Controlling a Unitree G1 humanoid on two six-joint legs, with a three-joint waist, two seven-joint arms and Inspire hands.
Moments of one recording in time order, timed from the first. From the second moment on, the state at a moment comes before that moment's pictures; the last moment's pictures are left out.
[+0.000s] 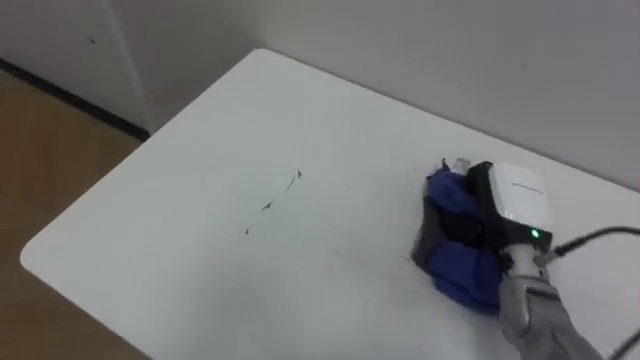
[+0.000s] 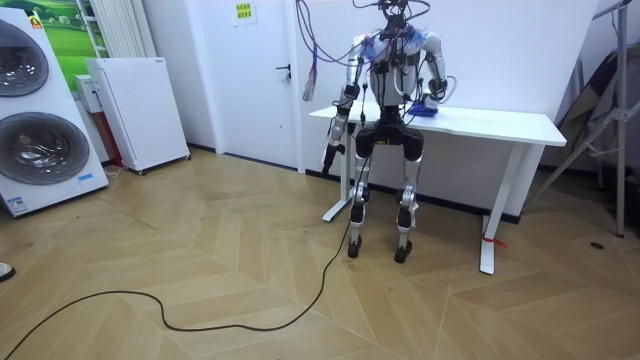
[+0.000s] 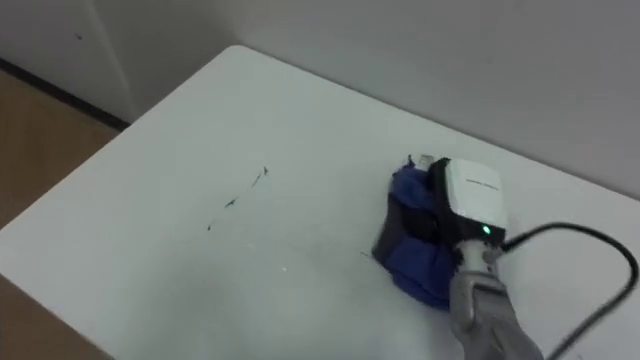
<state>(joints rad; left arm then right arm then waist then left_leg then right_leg) 0.45 0.27 0.08 0.87 0.36 0.14 -0.01 0.07 -0.38 0.04 0.67 -0.80 -0.11 -0.70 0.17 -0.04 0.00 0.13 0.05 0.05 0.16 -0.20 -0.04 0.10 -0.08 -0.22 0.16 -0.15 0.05</state>
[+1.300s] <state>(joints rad) 0.37 0.23 -0.01 0.92 0.38 0.14 0.02 -0.11 -0.33 0.22 0.53 -0.87 0.04 -0.46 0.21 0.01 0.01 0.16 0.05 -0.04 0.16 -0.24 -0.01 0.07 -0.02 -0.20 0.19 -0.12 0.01</state>
